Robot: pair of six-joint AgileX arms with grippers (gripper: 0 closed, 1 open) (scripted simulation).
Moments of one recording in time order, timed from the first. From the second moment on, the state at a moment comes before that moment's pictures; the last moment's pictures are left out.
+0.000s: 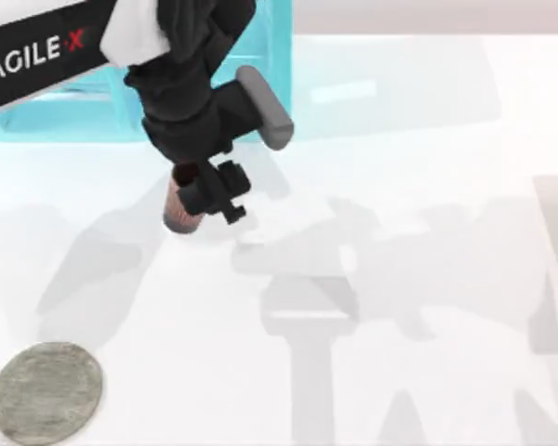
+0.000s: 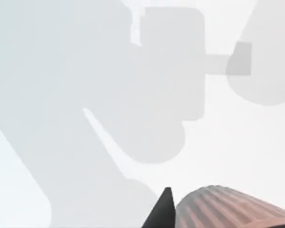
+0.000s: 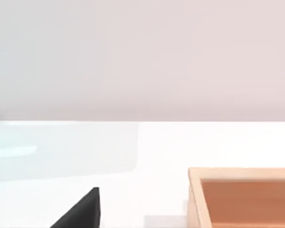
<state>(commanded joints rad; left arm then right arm) -0.49 2.04 1.68 -1.05 0.00 0.64 0.00 0.00 0.00 0.00 0.00 0.00</state>
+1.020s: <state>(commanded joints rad) -0.29 0.99 0.64 -0.80 -0.09 -0.26 0.00 0.00 0.00 0.00 0.00 0.00</state>
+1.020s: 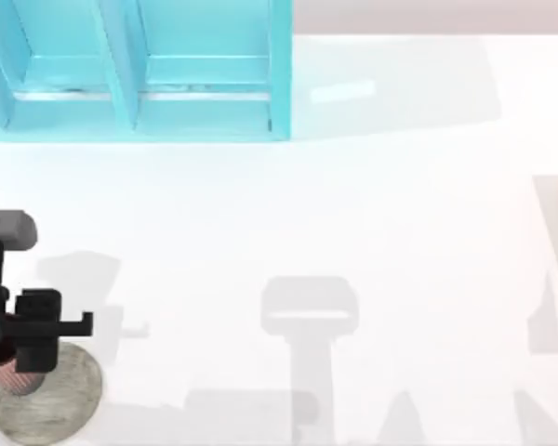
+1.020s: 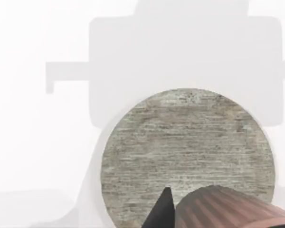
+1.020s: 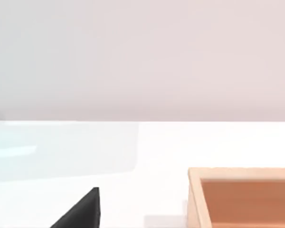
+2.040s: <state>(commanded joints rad) -0.27 1.12 0.50 -0.52 -0.08 -0.24 0.00 0.00 0.00 0.00 0.00 0.00</state>
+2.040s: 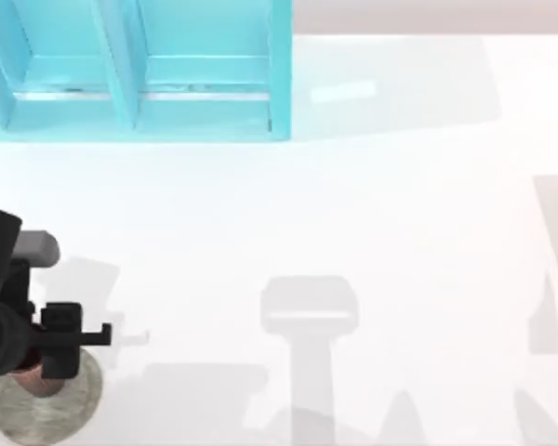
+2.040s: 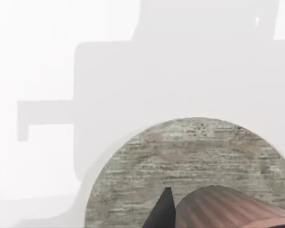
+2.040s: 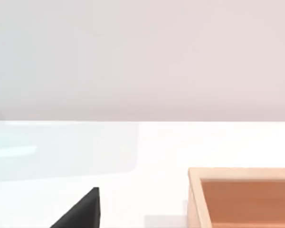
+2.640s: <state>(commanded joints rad) -0.27 1.16 0.46 -0.45 -0.08 -0.23 0.00 0.00 0.00 0.00 0.00 0.00</state>
